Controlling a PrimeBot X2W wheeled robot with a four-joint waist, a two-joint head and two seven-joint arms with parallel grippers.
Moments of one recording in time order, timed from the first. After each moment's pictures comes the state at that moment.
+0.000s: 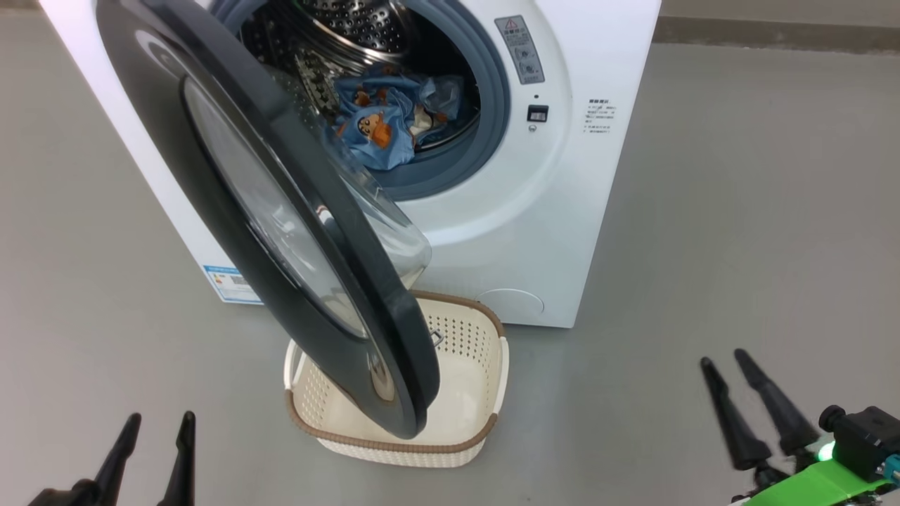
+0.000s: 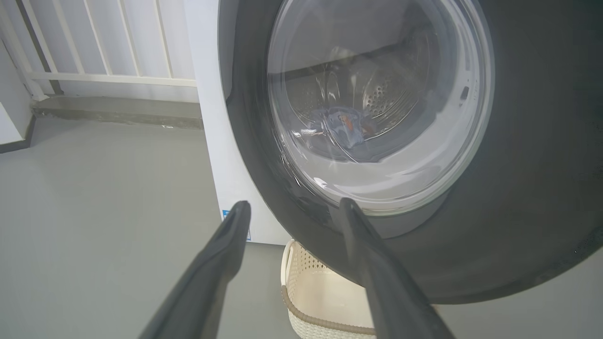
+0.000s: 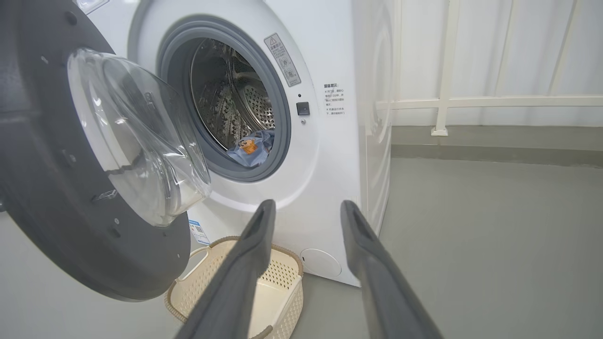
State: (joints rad) left arm 0.00 0.24 -0.01 0.30 -0.37 -0.13 -0.25; right arm 0.05 -0.32 0.20 0.10 0.49 0.13 -0.25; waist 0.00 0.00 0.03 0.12
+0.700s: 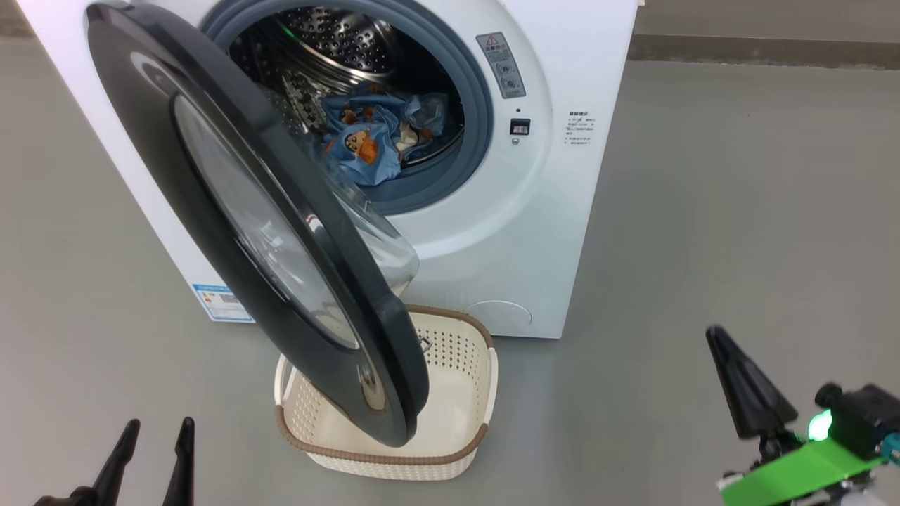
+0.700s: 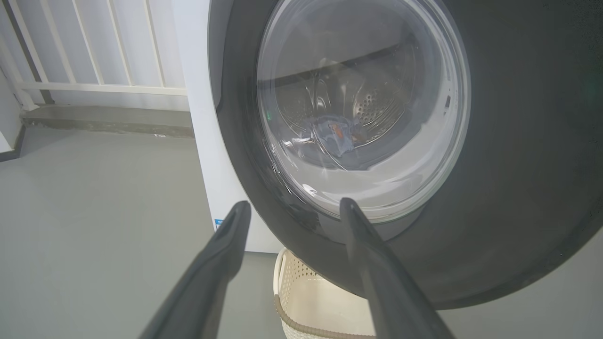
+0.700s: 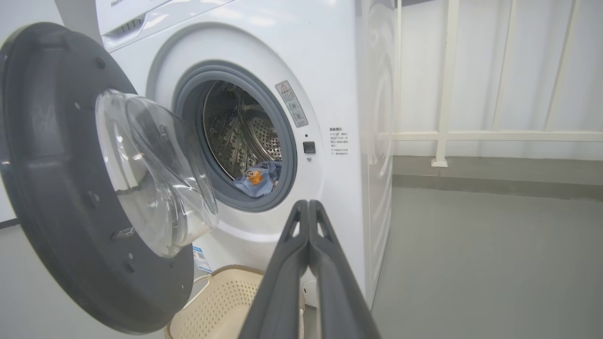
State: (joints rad) left arm 0.03 0.24 0.00 0.28 -0.37 -0.13 -0.25; right arm 0.00 -0.32 0.21 0.06 0.49 0.13 -0.25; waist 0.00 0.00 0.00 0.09
